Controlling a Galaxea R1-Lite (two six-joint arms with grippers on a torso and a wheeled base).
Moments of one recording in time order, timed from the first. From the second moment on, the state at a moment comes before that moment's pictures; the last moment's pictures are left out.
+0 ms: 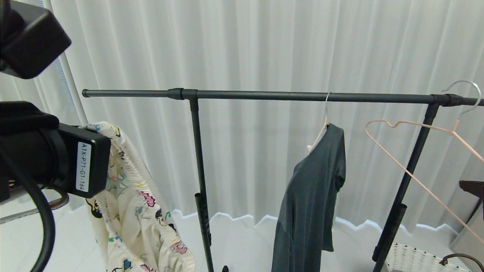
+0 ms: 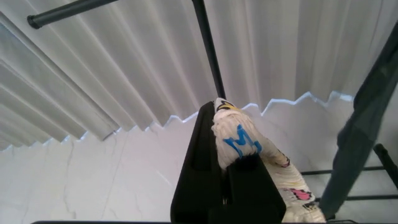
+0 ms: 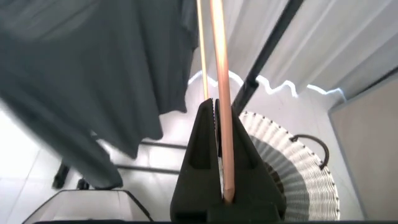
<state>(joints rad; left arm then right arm) -0.95 1.26 -1.26 0.55 0.85 -0.10 0.41 1.04 -0.80 0.25 -0.31 0.11</state>
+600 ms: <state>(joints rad) -0.95 1.26 -1.20 0.55 0.85 -0.10 0.86 1.00 -0.76 0.25 -0.30 0.18</state>
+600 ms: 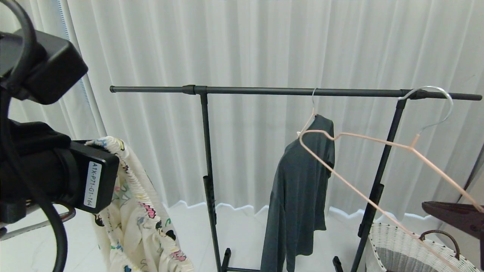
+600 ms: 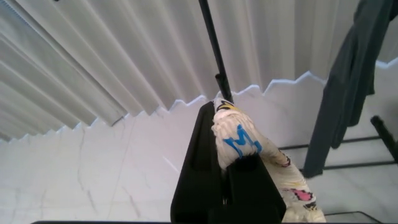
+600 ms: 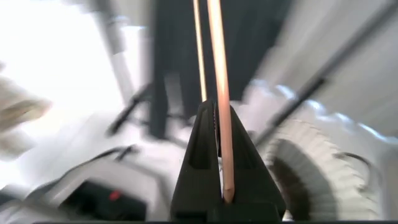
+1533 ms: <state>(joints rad) -0.95 1.47 -1.16 0.54 0.85 -0.48 1.32 1.00 -0.67 0.12 -0.18 0.36</state>
